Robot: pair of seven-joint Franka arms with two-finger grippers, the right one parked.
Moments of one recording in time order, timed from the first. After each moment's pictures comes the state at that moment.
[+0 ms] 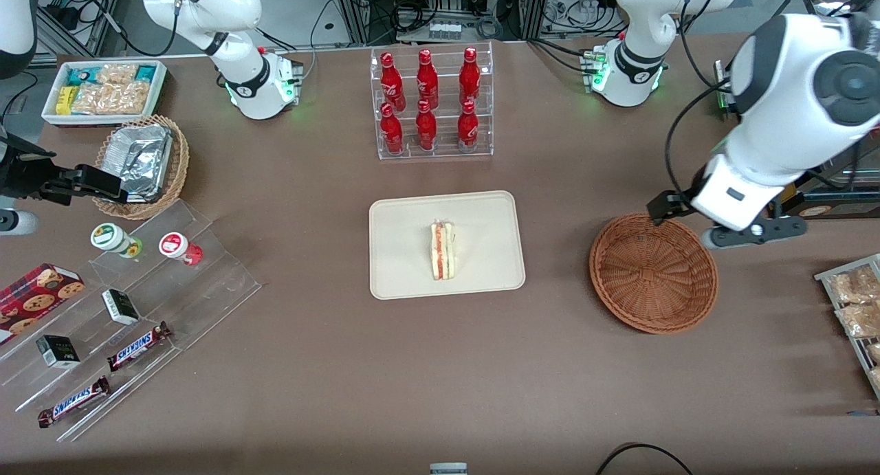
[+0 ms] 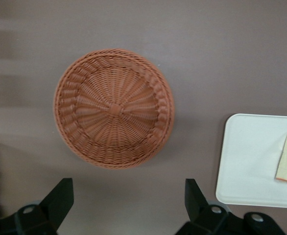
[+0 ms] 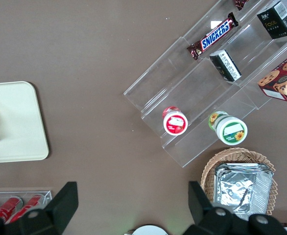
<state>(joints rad) -0.07 0.08 -0.13 -1.69 0.03 1.71 -0.32</state>
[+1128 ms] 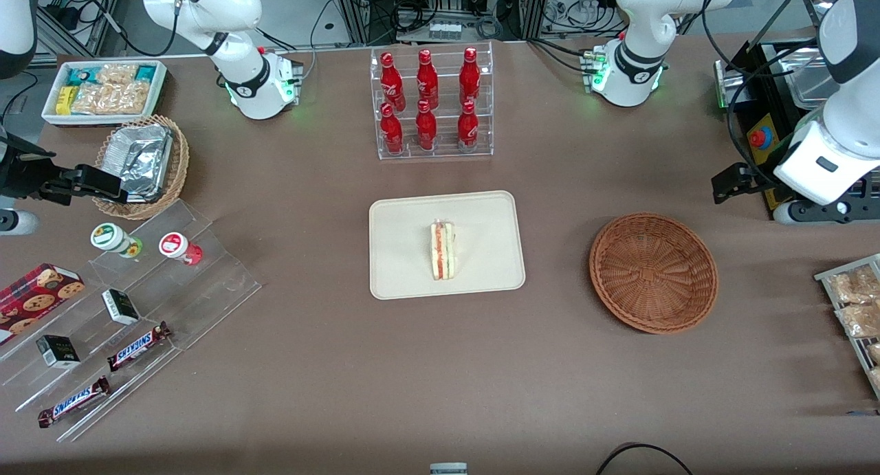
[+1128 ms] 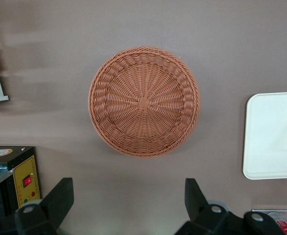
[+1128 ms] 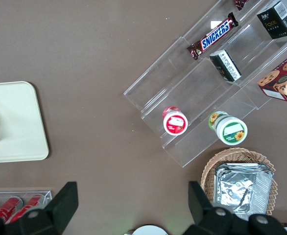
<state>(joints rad) -0.04 0.02 -0.05 -1.64 0.03 1.60 -0.09</state>
